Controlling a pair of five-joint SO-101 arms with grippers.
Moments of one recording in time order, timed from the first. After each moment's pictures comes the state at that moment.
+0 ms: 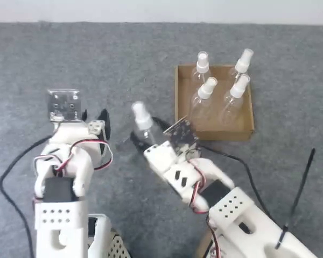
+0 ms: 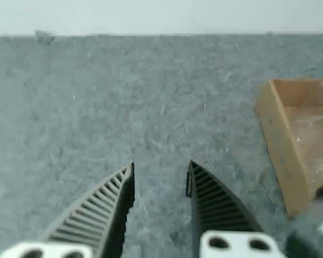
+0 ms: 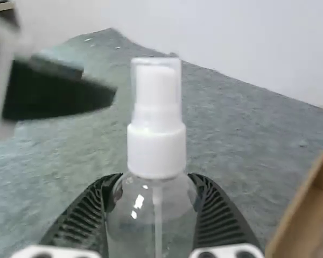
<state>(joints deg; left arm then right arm) -6.2 -66.4 62.5 53.1 4.3 -43.3 -50.9 74.0 2.0 -2.7</state>
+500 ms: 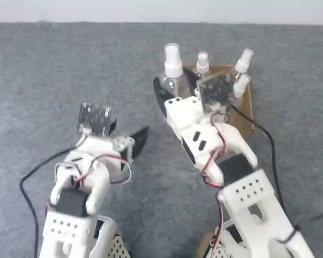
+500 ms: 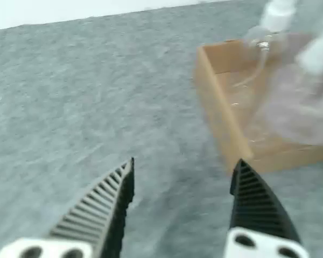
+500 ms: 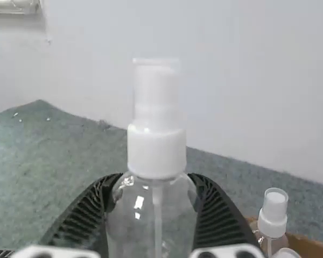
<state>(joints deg) 7.8 -78.9 70.5 54.1 4.3 -30.5 -46.9 46.2 18.6 -2.9</state>
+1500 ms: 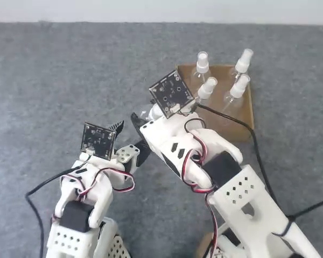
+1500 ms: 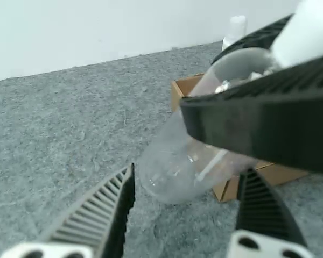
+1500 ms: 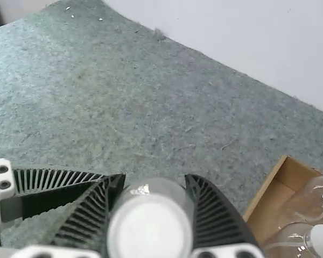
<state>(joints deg) 9.7 -90.7 80.0 48.8 3.3 -41.7 -42.2 35.3 43.3 0.5</state>
